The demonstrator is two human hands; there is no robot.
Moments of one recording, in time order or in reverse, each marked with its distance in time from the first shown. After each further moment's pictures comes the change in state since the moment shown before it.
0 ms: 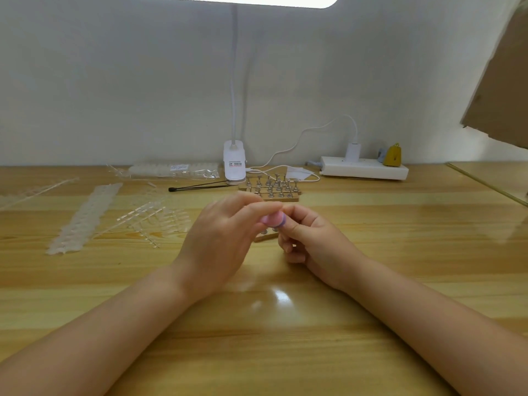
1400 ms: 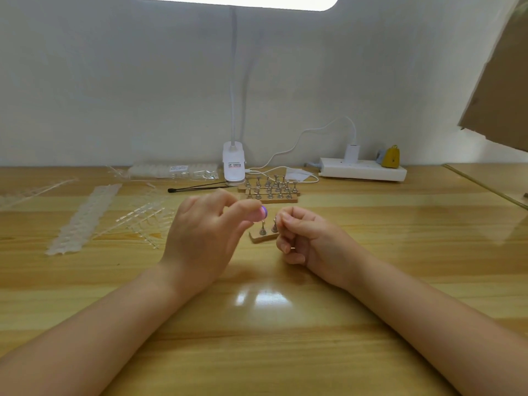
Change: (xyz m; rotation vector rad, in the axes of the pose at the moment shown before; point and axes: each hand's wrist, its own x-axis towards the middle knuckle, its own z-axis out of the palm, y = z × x) left_hand -0.007 -0.009 -0.004 0.260 0.135 0.003; right_hand 0.002 -0.005 -0.005 0.100 -0.056 0.096
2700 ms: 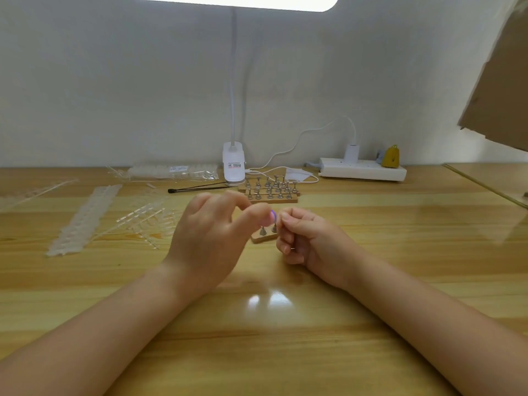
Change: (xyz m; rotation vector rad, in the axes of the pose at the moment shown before) left_hand 0.001 0.001 0.006 0.111 0.044 0.110; right_hand 0.001 0.002 -0.001 -0.003 0.001 0.006
